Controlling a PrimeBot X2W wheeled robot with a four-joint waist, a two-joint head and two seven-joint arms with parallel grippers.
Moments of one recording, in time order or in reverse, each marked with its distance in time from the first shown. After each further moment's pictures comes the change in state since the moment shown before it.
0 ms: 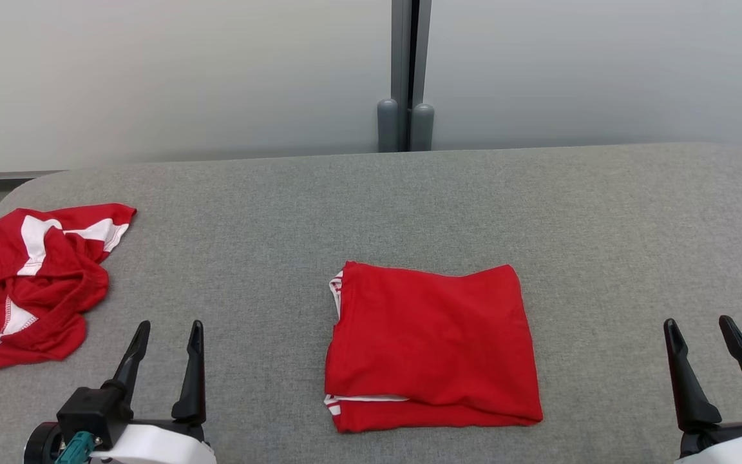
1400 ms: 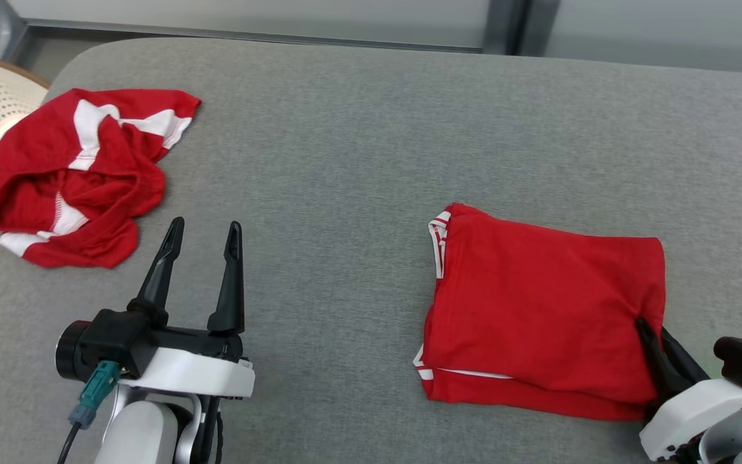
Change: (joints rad) left arm -0.208 -0.067 -0.058 -0.018 0.028 -0.018 -0.058; right arm -0.242 -0.078 0.153 0.452 0.082 0.003 -0.013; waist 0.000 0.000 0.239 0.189
